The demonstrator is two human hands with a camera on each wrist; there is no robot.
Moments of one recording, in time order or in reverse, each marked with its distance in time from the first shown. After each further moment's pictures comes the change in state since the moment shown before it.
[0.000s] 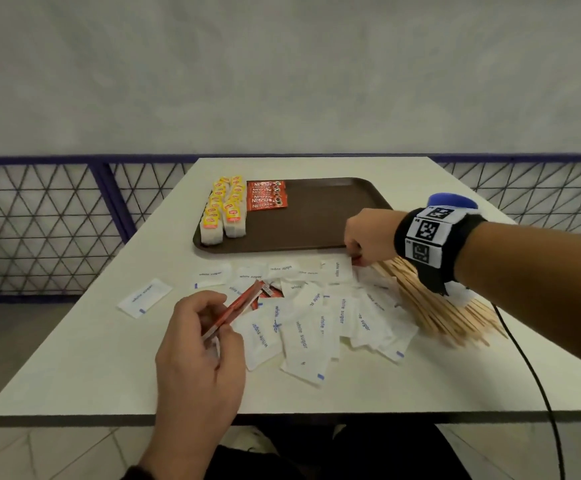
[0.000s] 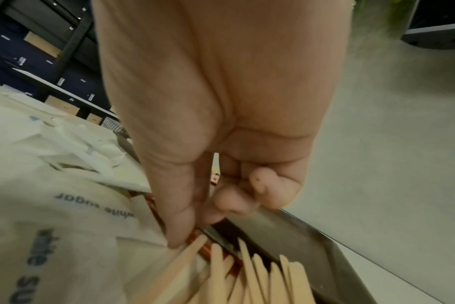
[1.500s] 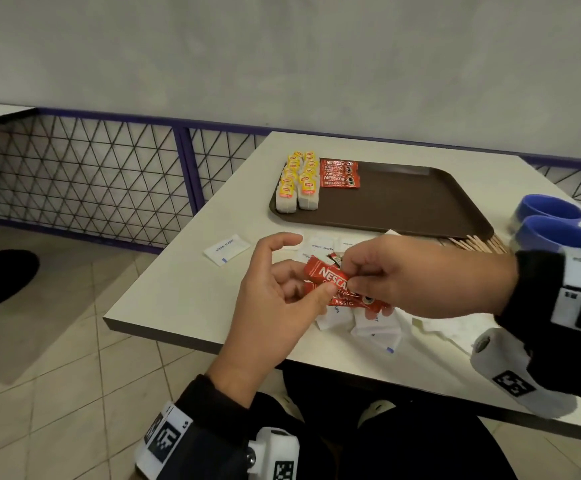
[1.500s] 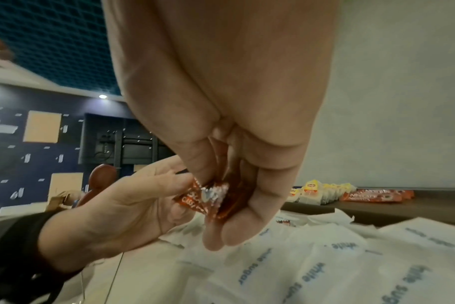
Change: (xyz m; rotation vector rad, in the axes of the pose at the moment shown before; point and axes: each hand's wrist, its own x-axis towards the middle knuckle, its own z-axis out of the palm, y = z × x) left_hand 0.013 -0.003 -0.019 -0.521 -0.235 -0.270; right_hand -0.095 -0.125 -0.040 0.794 -0.011 -0.308
